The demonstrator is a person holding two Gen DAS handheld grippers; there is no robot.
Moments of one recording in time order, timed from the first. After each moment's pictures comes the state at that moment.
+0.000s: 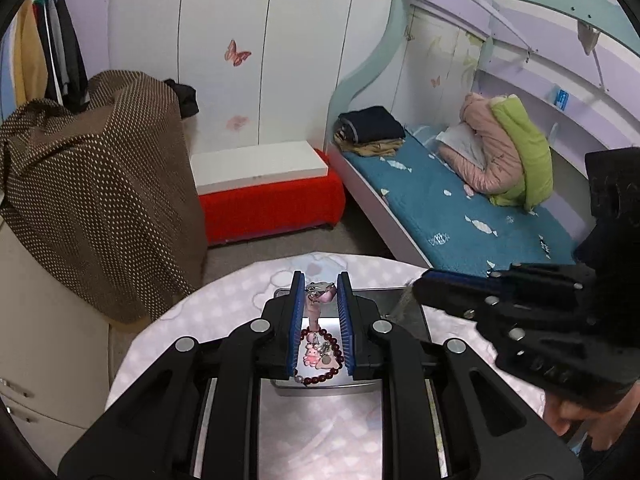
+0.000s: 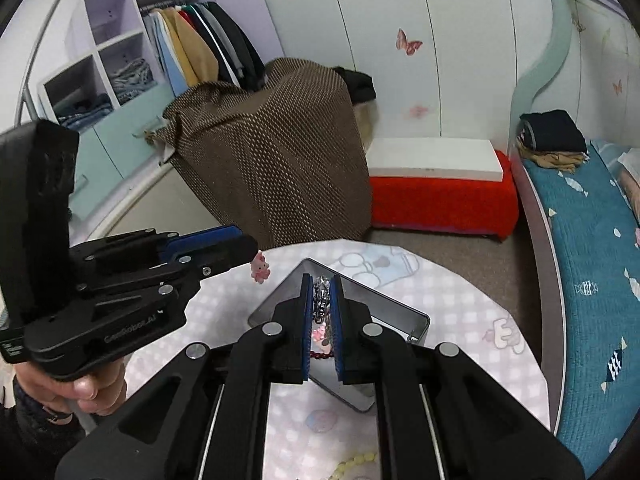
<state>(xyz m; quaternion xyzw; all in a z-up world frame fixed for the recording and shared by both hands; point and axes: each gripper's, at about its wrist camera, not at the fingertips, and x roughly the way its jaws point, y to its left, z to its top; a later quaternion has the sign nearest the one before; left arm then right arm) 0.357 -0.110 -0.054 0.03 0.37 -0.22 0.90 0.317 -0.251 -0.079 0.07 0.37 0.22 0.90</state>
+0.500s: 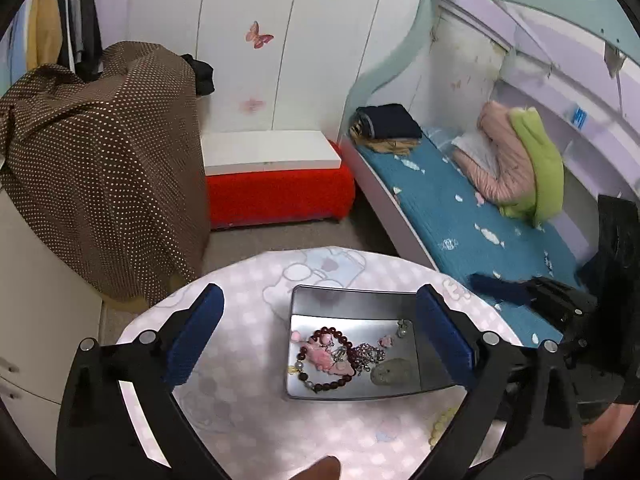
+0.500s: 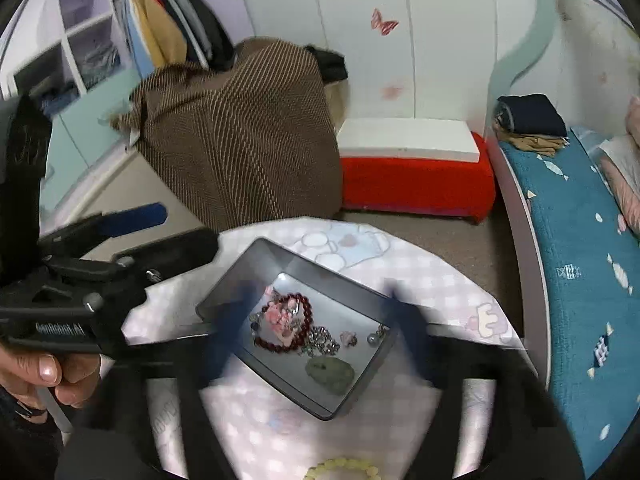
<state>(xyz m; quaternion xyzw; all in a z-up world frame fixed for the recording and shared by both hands) 0.380 -0.088 -0.073 -0.01 0.39 -0.20 0.90 0.322 -0.259 -0.097 0.06 0.38 0.17 0.91</state>
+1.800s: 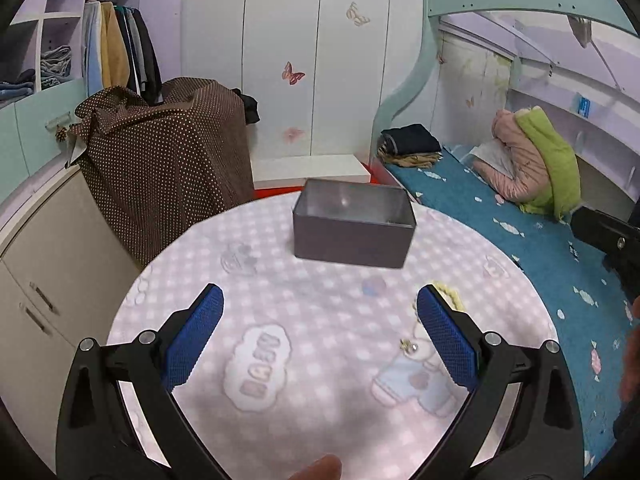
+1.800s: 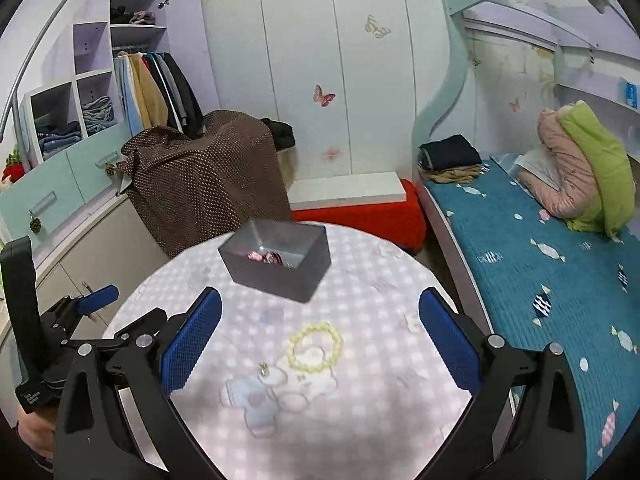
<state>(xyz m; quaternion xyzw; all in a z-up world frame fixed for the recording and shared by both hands) 0.150 -0.084 -0.099 0.03 0.30 -0.11 0.95 0.109 -0.298 -0.071 0.07 0.28 0.06 0.96</state>
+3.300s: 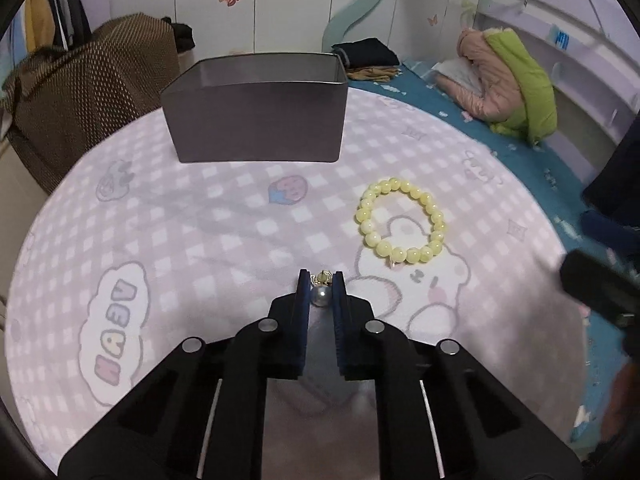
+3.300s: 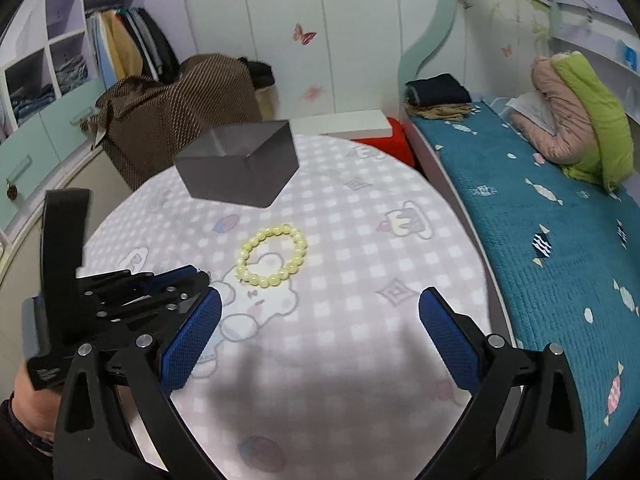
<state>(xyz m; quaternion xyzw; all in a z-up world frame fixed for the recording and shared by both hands) 0.197 -0.146 -0.201 0.05 0.43 -0.20 0.88 0.118 -0.303 -0.157 0.07 0.37 0.05 0.92</state>
